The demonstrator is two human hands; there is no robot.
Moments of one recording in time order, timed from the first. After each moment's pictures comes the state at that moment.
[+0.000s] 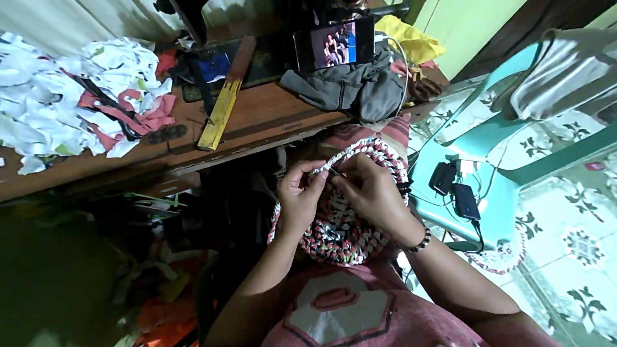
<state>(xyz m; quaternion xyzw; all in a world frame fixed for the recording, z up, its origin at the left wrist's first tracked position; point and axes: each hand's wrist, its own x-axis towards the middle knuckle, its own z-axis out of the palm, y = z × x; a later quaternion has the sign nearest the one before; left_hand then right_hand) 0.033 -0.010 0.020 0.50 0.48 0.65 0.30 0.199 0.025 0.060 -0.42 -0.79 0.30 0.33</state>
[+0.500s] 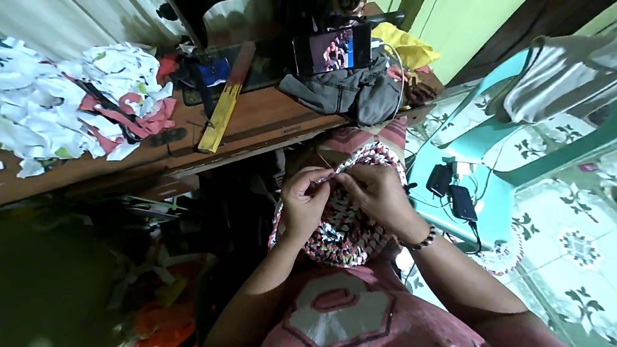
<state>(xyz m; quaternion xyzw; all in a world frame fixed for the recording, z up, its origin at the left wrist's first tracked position) 0.043 -0.011 0.016 0.56 0.45 0.67 0.21 0.208 0.033 0.063 -0.37 -0.83 0.22 0.36</state>
